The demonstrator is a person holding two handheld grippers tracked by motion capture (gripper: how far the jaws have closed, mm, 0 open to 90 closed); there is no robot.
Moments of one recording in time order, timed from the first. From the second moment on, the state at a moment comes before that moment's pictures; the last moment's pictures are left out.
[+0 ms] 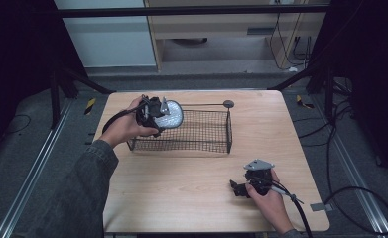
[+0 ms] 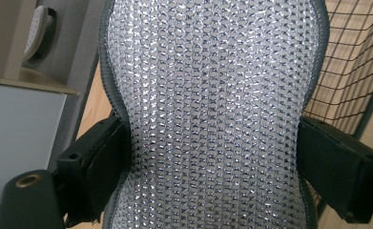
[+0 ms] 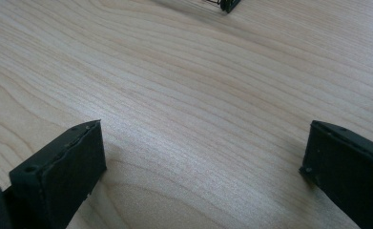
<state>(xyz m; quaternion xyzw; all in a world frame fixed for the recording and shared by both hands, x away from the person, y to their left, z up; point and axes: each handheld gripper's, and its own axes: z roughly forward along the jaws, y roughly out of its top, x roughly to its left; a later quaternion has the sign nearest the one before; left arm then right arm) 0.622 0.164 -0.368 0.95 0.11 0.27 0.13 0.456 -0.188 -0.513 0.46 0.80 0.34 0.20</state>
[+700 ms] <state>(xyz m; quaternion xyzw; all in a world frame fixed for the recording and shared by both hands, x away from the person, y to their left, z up) 0.633 0.164 -0.381 0.95 0.13 0.25 0.14 0.456 -0.188 -0.513 0.46 0.80 0.34 0.20</state>
